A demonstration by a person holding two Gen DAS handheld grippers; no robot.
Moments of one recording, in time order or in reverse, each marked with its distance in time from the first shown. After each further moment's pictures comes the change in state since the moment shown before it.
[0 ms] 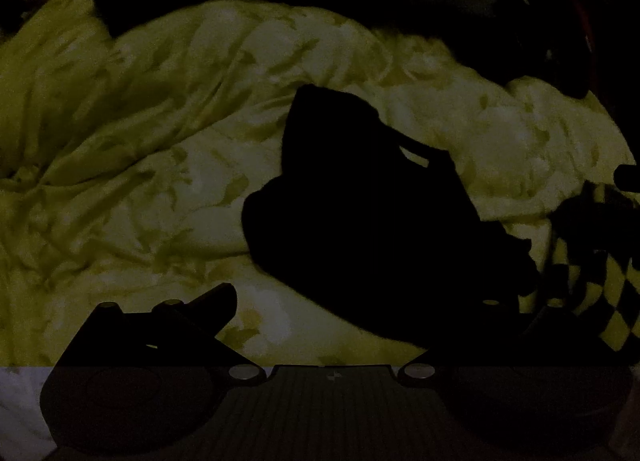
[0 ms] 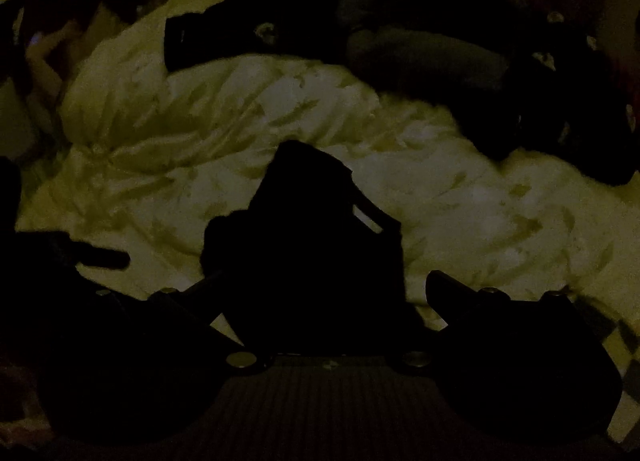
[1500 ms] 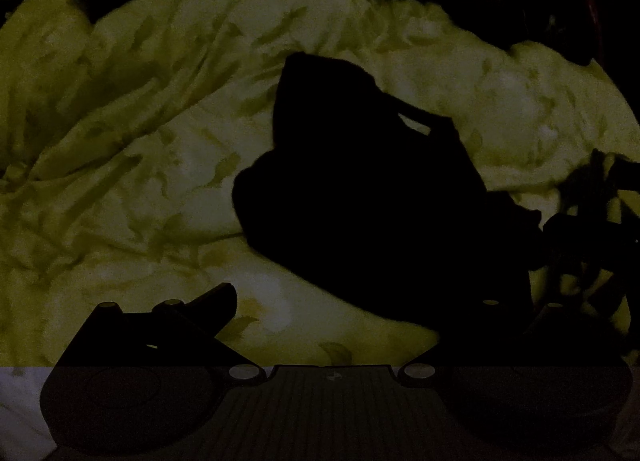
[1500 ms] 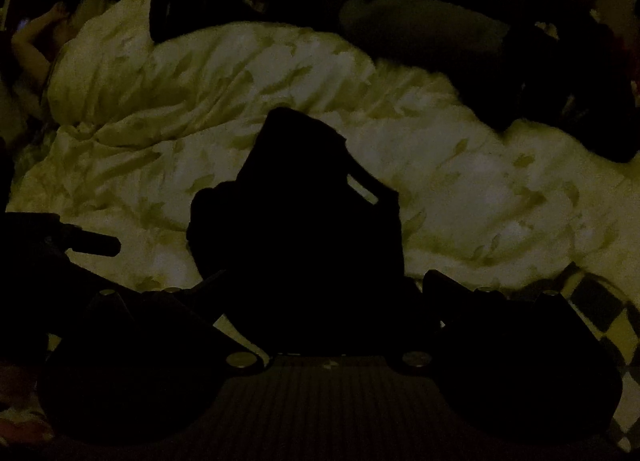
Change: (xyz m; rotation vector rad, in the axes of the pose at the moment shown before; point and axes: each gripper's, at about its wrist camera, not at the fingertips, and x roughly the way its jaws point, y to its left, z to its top) left arm 0.022 -0.004 0.002 0.045 0.100 0.006; right arm 0.023 0.003 -0.011 -0.007 0.086 -0.019
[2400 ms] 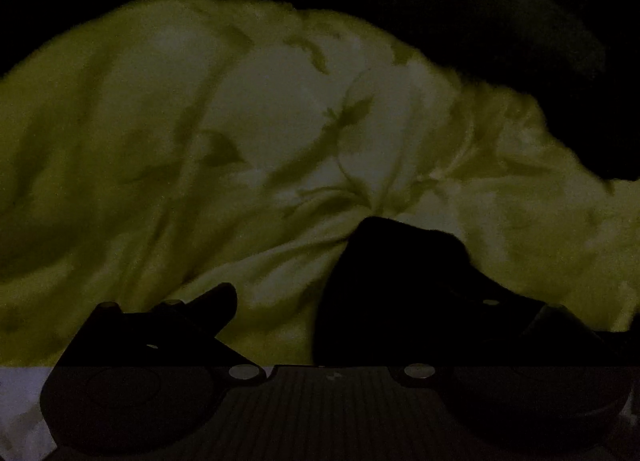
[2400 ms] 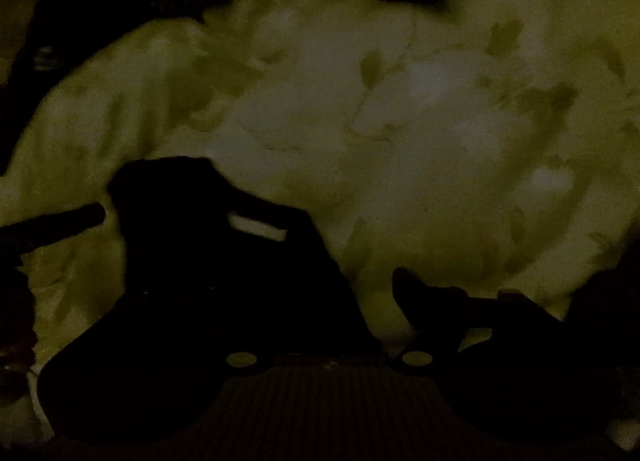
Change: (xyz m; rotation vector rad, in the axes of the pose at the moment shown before) left arm 0.150 0.068 0.187 -0.010 -0.046 -0.099; right arm 0.168 -0.108 0.053 0.532 0.202 0.033
